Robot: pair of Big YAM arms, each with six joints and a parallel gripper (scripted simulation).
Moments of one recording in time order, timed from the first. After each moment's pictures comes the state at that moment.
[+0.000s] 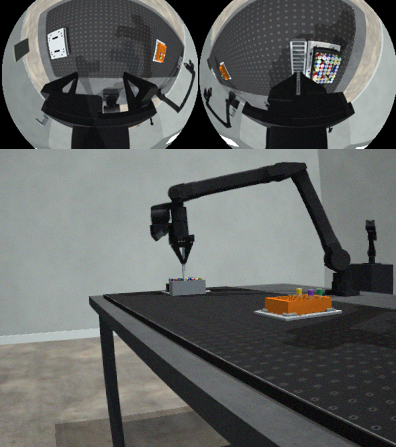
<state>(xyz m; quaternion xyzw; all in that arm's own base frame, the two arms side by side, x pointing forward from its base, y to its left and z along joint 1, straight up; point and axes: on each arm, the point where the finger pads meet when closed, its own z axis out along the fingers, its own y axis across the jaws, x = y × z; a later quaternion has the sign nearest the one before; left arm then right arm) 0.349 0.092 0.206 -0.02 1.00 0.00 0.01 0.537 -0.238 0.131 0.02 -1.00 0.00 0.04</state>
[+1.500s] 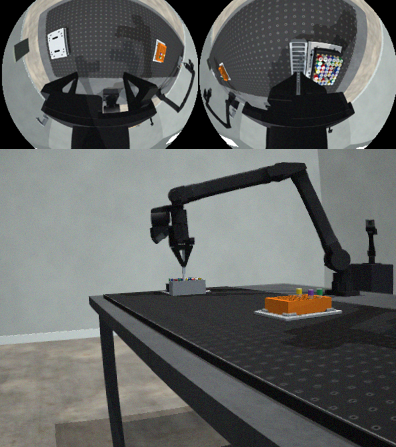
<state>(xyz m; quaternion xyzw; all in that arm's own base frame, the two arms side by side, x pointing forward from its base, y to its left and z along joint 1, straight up) 0.349 0.092 0.206 -0.02 1.00 0.00 0.01 0.537 -0.238 0.121 0.02 -1.00 0.00 0.04</state>
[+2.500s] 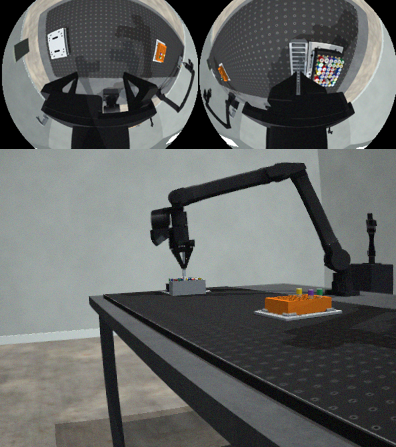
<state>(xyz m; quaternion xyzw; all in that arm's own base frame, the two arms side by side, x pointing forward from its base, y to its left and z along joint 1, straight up) 0.349 0.092 0.206 -0.02 1.00 0.00 0.01 0.536 -0.238 0.114 0.02 -1.00 0.00 0.04</state>
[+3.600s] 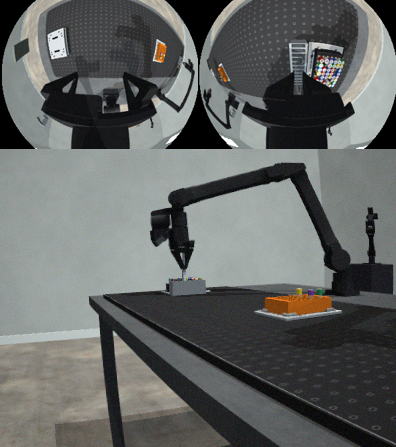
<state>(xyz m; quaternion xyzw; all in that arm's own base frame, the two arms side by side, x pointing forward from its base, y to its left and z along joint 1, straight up) 0.349 0.092 0.206 -0.02 1.00 0.00 0.01 0.537 -0.238 0.111 0.02 -1.00 0.00 0.04</state>
